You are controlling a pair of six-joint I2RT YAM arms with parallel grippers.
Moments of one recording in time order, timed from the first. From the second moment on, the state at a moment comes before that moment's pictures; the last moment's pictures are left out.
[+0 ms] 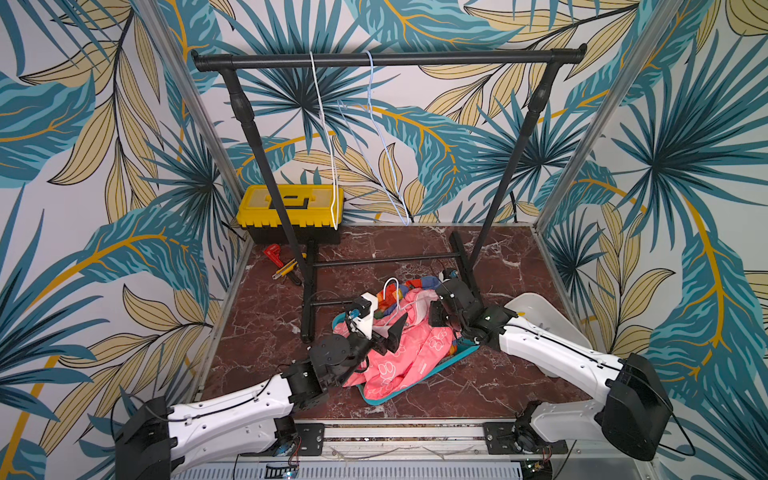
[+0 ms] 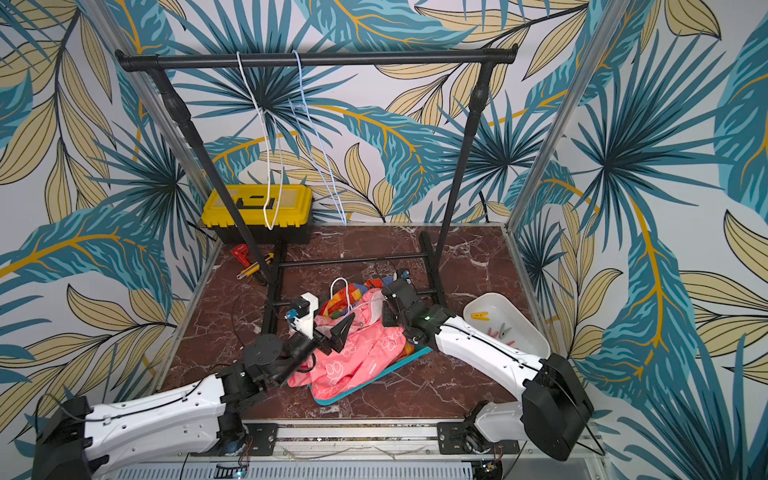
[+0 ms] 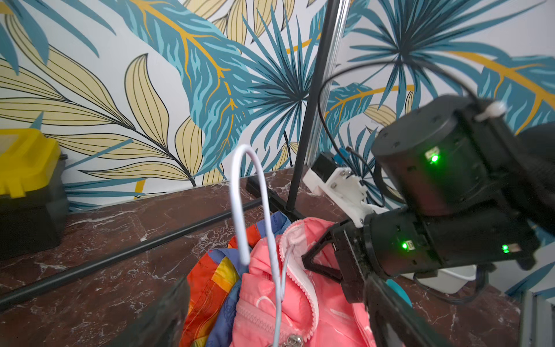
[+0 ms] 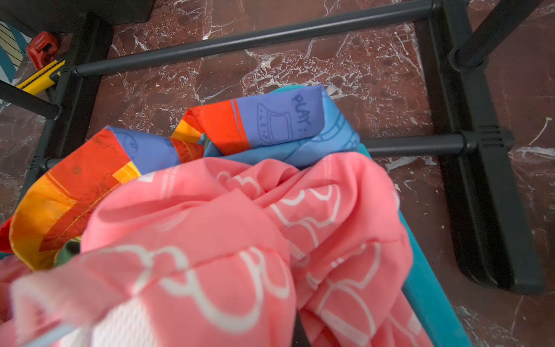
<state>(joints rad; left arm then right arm) -1.04 0.84 0.47 0.41 -0.42 -0.17 0.69 1.33 0.90 -0.39 0.27 0.59</state>
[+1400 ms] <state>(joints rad) -0.99 0.66 0.80 -0.81 -0.04 -0.45 0.65 1.22 0.71 -0.27 0.23 0.62</state>
